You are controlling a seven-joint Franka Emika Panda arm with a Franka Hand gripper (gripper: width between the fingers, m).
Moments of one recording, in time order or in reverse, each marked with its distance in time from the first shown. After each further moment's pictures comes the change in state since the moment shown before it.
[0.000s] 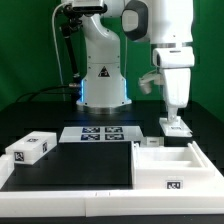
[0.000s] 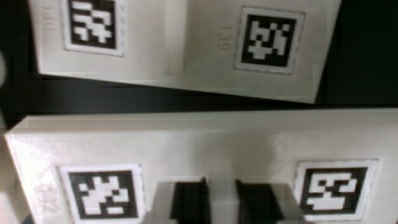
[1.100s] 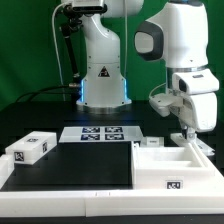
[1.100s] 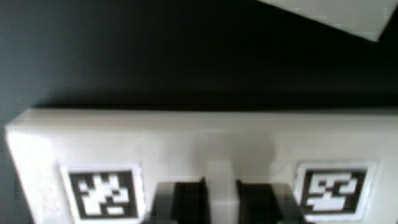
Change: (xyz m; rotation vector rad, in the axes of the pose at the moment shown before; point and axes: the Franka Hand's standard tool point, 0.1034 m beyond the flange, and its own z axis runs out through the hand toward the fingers) arm 0.040 -0.014 0.049 0.068 0.049 -0.207
